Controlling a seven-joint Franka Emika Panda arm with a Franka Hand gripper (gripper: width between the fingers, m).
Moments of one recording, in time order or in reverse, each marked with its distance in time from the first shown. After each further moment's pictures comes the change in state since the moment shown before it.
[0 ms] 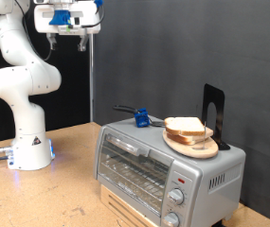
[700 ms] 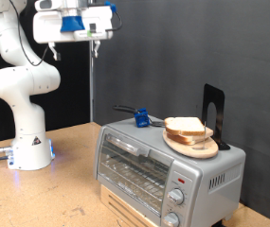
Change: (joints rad) arm 0.072 0.088 -0.034 -0.055 -0.087 0.246 -0.403
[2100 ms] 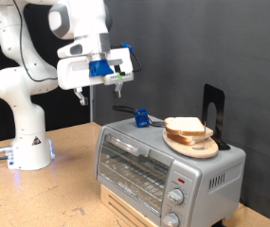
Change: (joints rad) arm 0.100 0.237 -0.072 -0.073 0.094 0.344 -0.413
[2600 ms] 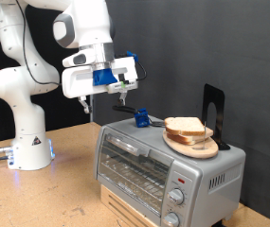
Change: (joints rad) arm 0.017 0.017 -0.006 -0.010 0.116 0.011 -0.057
